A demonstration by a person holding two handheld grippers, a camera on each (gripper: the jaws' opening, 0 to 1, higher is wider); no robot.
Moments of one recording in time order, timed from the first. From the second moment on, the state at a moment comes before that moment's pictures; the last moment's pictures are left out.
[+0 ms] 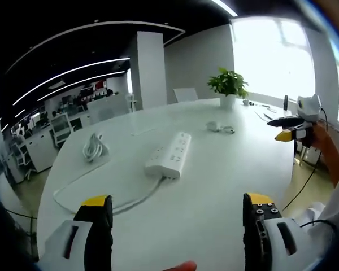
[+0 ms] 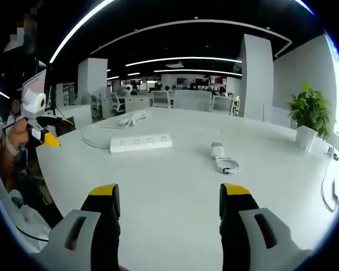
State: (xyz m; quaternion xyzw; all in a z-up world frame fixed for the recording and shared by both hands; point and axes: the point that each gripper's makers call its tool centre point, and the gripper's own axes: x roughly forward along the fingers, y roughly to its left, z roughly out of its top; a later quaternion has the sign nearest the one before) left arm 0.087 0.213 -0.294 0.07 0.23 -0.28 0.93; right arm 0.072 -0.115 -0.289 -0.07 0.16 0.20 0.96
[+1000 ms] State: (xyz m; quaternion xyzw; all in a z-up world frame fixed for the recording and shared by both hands) left arm 0.201 0.154 -0.300 0.10 0.25 -0.33 0.90; right arm 0.082 -0.116 -0.303 -0.06 0.17 0.21 0.96
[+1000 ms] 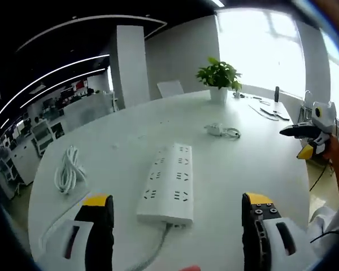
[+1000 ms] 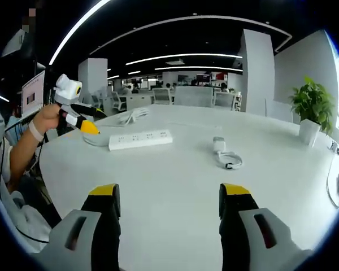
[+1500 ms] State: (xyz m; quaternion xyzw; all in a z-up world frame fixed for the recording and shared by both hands) left arm 0.228 0.126 -0.309 0.06 0.25 -0.32 0.91; right arm 0.085 -0.118 -0.304 -0.05 0.17 0.21 0.96
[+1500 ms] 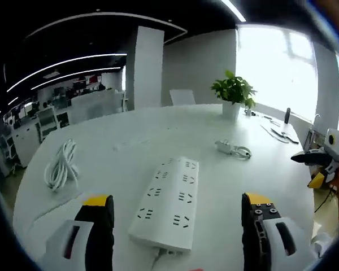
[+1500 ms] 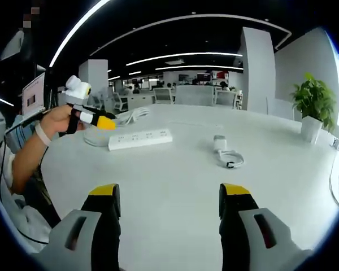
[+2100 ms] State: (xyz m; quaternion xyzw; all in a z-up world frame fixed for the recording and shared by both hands) left arm 0.270 0.116 -0.372 0.16 0.35 -0.35 0.85; right arm 0.080 -0.120 -0.306 -0.04 0.17 0.21 0.96
